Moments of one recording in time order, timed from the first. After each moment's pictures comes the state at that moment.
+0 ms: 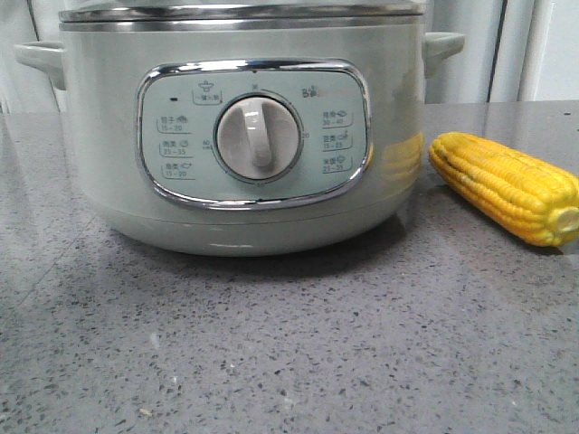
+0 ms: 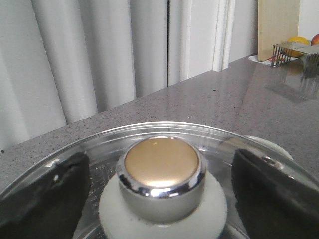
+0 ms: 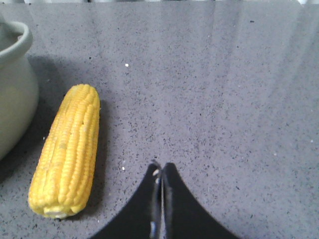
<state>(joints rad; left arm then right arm) -0.73 1.36 -0.90 -0.06 -0.26 0.04 -0.05 0.54 -0.45 0.11 0.39 -0.12</state>
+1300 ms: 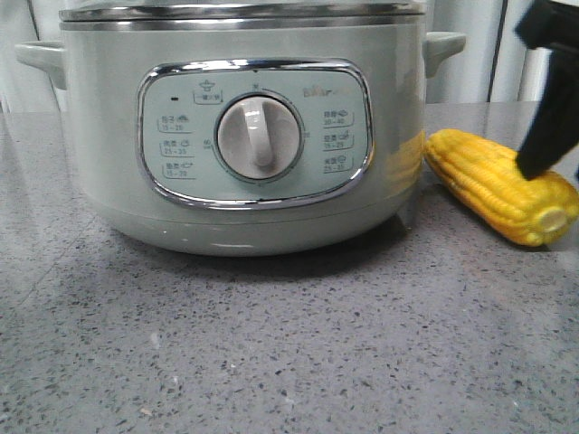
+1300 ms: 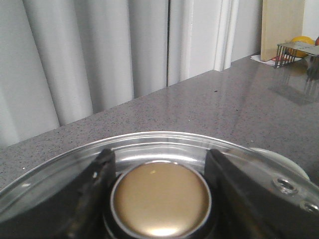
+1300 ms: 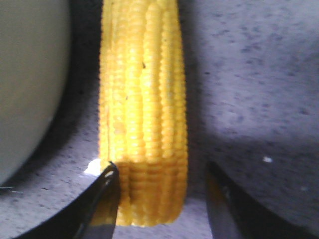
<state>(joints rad) -0.73 1.46 -0.98 -0.07 -0.28 0.04 0.09 1.29 -0.90 0.36 0.78 -0.12</state>
